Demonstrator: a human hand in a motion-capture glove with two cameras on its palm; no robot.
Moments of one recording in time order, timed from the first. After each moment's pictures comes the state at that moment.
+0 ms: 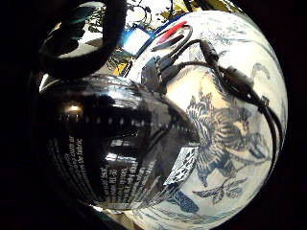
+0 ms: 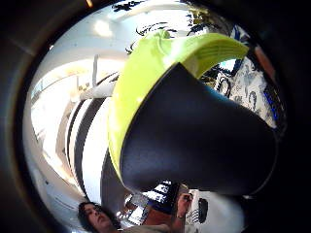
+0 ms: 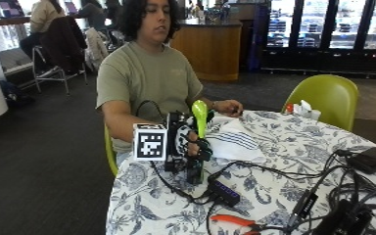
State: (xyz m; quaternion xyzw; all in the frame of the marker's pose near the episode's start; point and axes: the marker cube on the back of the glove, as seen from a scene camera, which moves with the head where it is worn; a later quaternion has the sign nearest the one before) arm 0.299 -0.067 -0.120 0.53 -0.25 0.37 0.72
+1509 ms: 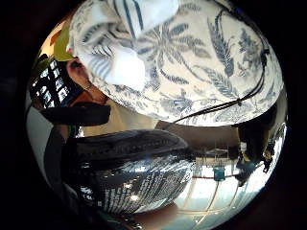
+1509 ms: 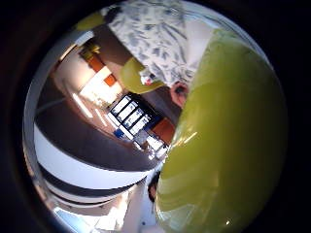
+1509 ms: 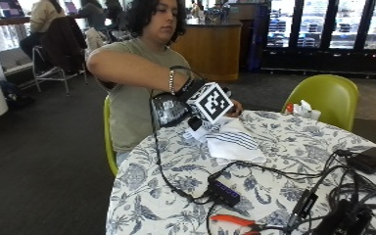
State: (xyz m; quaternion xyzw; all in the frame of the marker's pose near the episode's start) arm 0.159 -0.137 -0.131 -0.27 -0.31 0.41 0.81
